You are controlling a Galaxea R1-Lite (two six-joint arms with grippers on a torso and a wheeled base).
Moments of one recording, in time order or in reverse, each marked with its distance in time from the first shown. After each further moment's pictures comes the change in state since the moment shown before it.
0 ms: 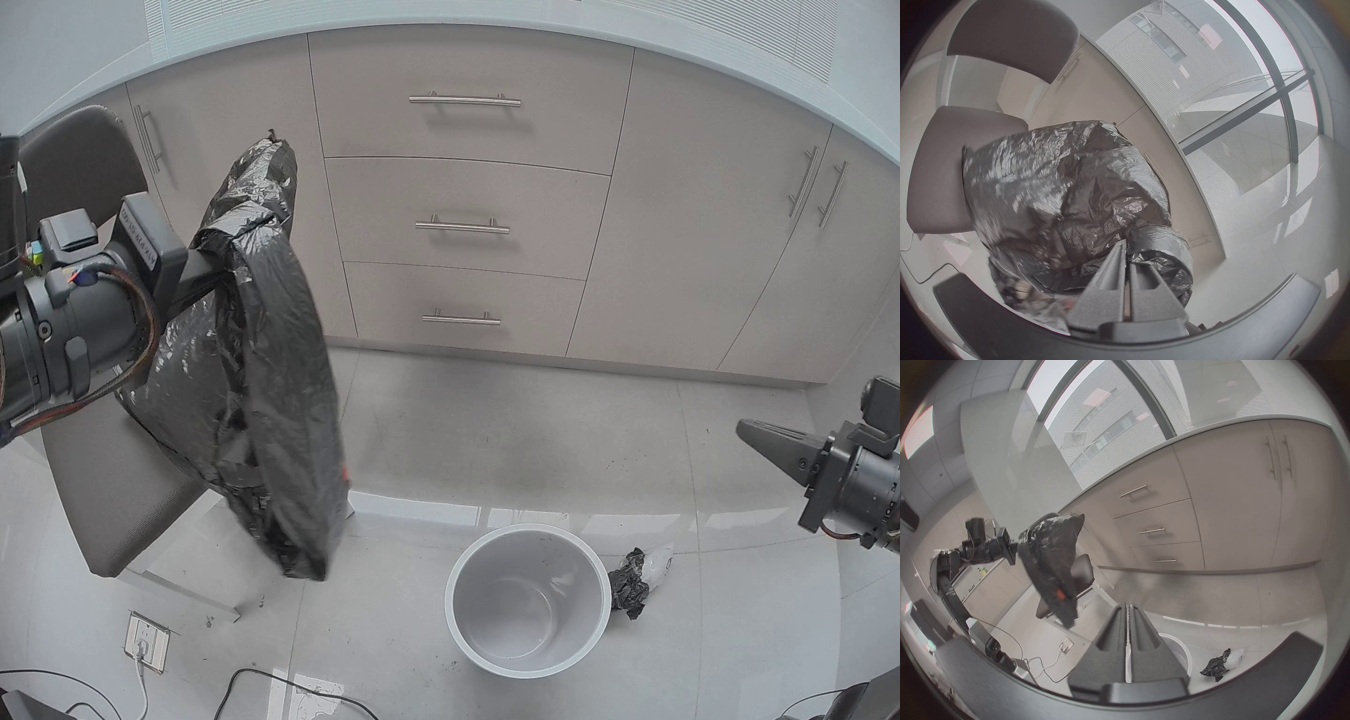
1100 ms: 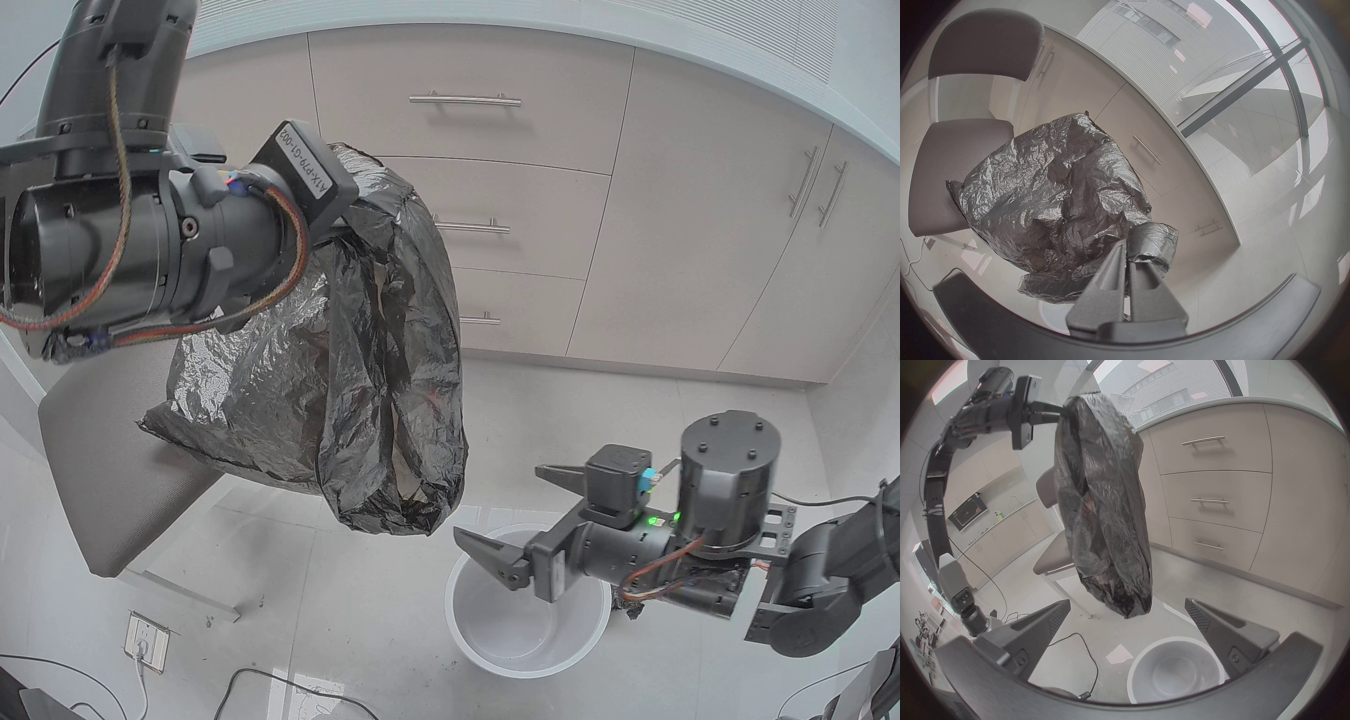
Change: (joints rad) left arm -0.213 0.244 -0.398 0.268 0.217 0.036; right arm 0.304 0.647 -0.150 -0.341 -0.113 -0.216
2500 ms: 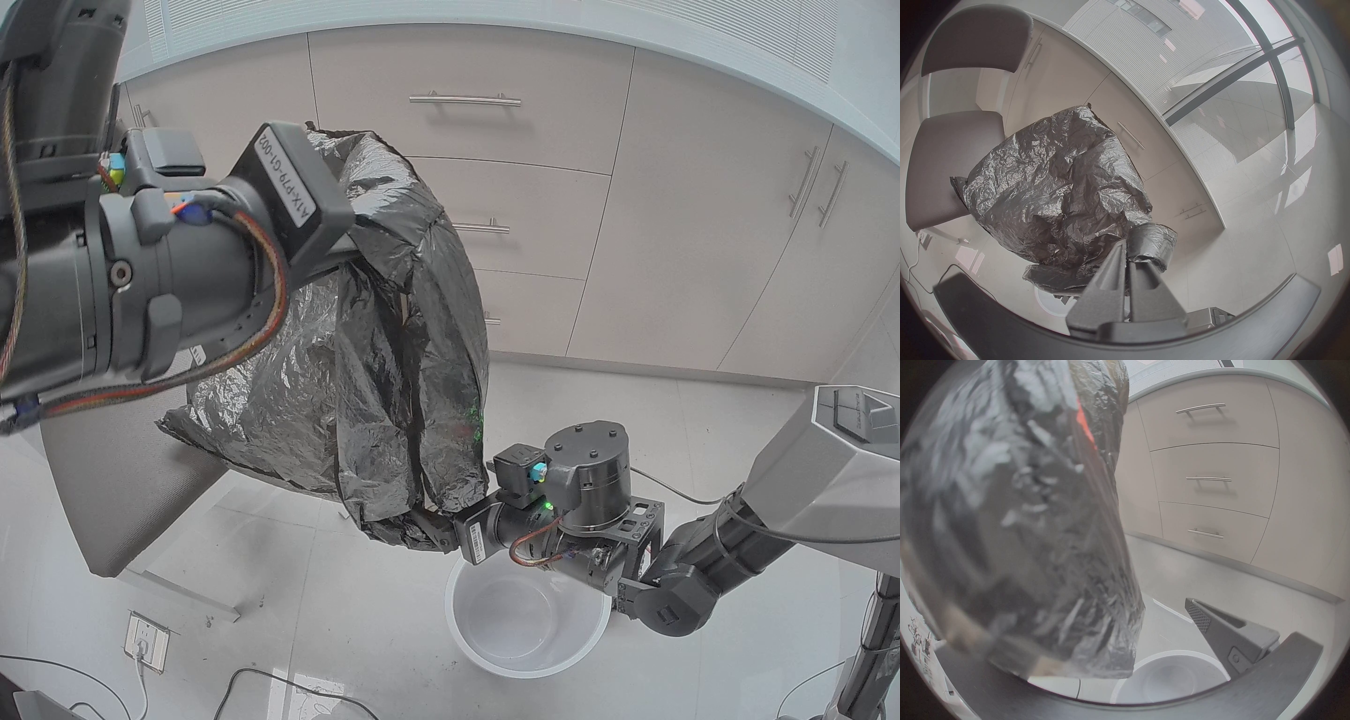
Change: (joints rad) left arm -0.117 -0.089 0.082 0.001 -0.009 -0.001; right arm -0.053 0.374 -0.269 -0.068 -0.036 -0.008
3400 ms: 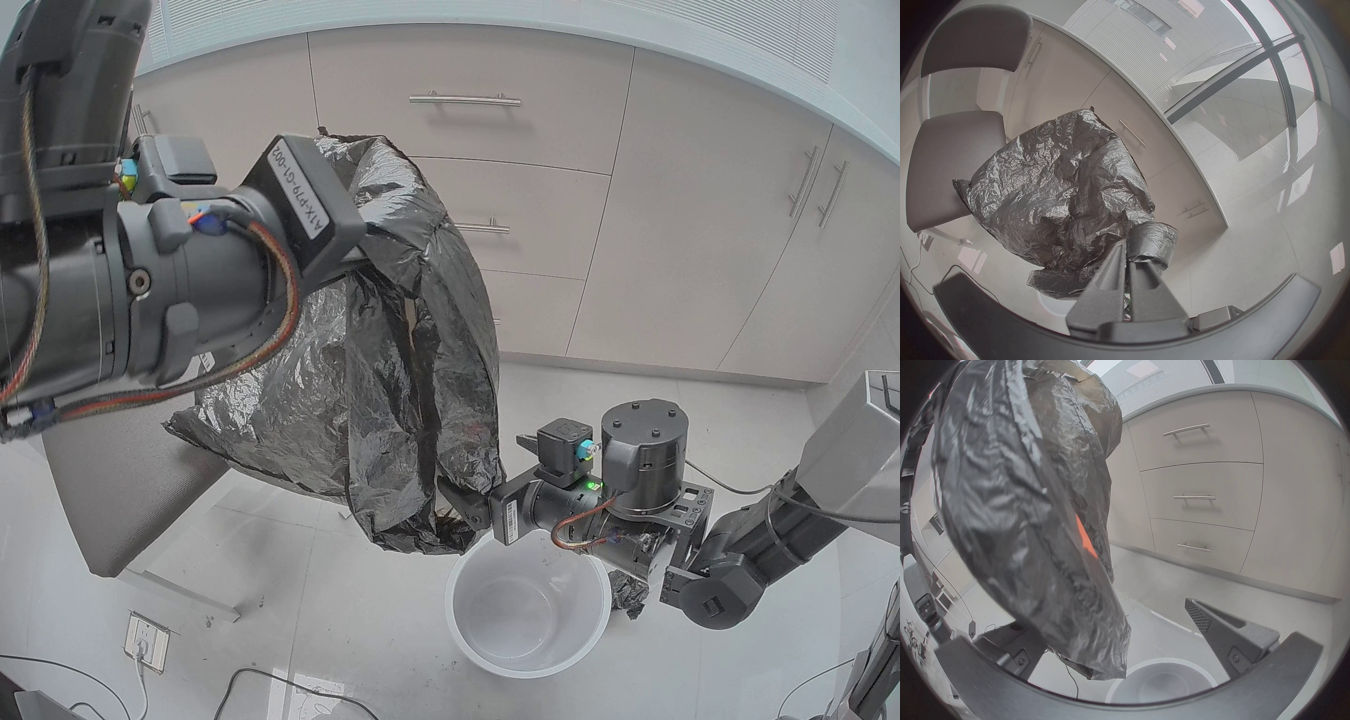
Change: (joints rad) left arm 0.006 0.014 0.003 -0.002 0.000 0.005; right arm -0.036 -0.107 0.093 -0.067 0.000 -0.001
